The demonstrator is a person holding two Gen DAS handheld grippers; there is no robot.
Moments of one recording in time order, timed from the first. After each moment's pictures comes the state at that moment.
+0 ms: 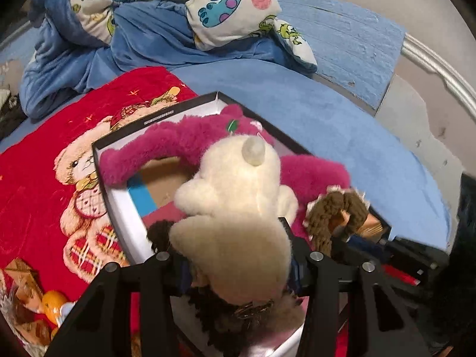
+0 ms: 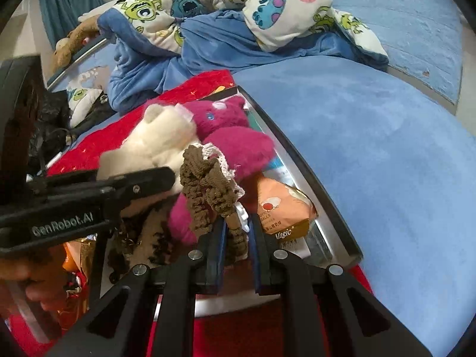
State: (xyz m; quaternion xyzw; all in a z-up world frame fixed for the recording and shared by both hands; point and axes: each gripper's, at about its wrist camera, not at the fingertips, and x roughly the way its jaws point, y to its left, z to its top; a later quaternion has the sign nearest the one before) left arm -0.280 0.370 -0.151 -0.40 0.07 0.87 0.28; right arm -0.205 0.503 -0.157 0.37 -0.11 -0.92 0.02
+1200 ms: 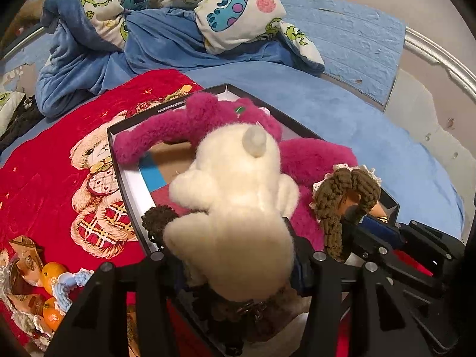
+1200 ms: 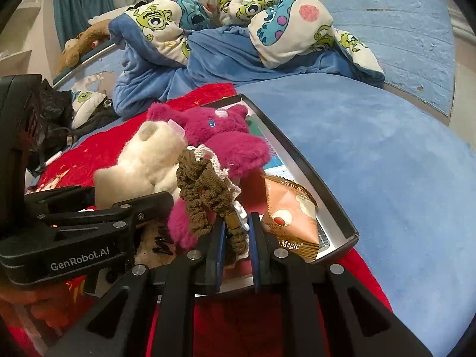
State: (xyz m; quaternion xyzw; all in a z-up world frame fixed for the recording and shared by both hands) left arm -0.250 0.361 -0.165 -0.38 0.07 0.89 0.25; right arm -0.182 0.490 -0.164 0.33 -0.08 -0.94 0.01
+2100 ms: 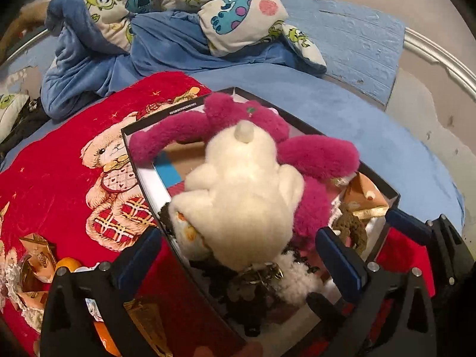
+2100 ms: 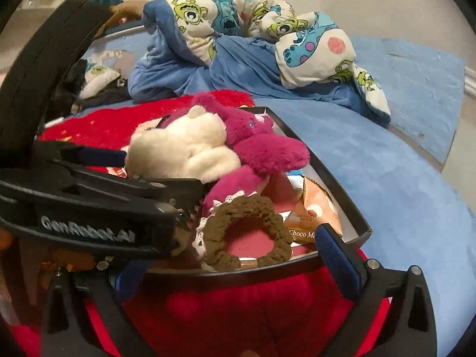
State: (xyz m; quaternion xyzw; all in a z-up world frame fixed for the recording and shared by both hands) left arm -0.240 0.349 -0.159 -0.38 0.08 0.89 0.25; right arm -0.156 0.442 -0.157 0.30 0.03 -0.95 0.01
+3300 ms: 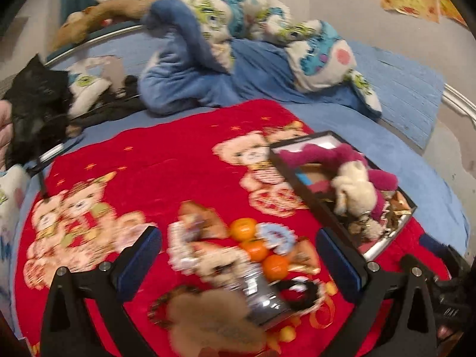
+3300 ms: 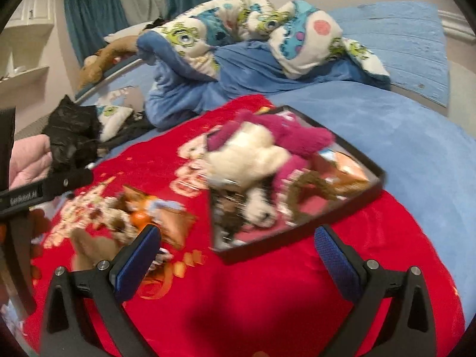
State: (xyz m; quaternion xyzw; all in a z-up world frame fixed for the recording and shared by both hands) left arm -0.171 0.128 -0.064 -0.34 0.02 0.93 0.10; right arm -0.101 0.408 -0.119 0.30 -0.13 -0.95 0.05
